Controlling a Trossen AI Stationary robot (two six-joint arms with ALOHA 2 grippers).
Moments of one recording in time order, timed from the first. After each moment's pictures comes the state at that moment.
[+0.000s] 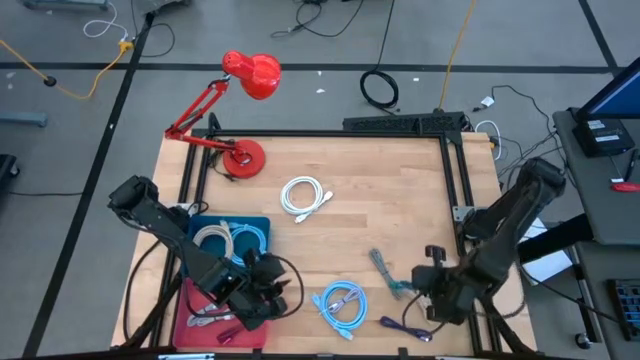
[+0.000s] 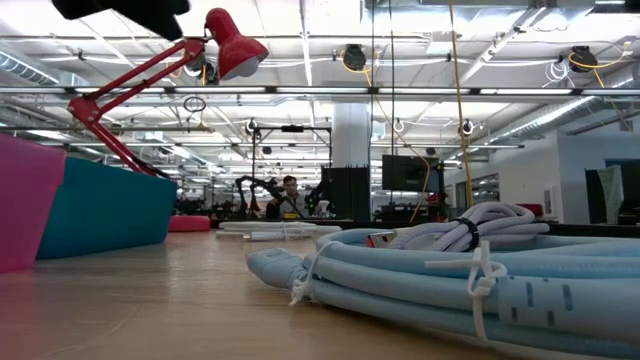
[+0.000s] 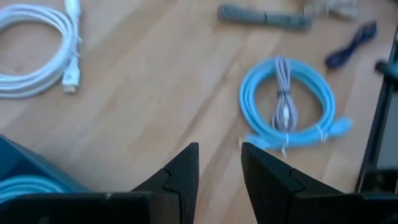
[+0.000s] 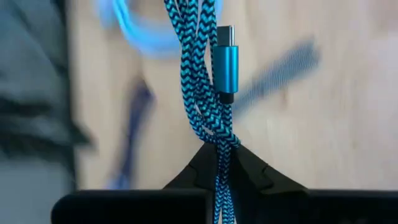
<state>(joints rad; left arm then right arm) -0.70 1.67 1.32 -0.77 -0.62 -1.14 0.90 1.33 1.07 -0.98 0.33 1.00</state>
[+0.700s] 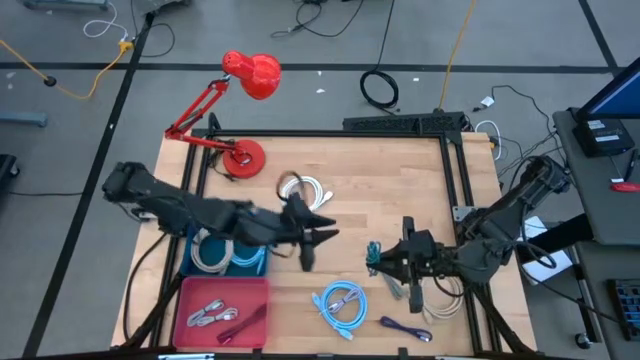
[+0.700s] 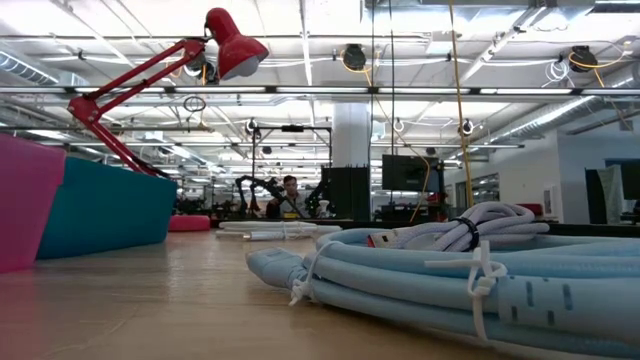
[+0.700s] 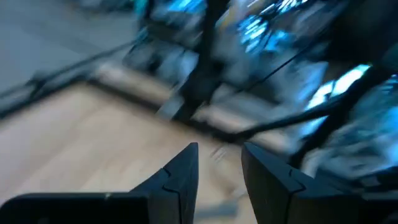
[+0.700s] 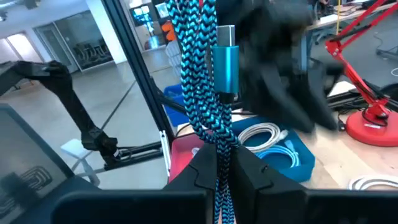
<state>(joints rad) -0.33 1.51 1.32 -0.01 -0.44 -0.42 0.71 1.28 1.29 -0.16 0.71 0.43</state>
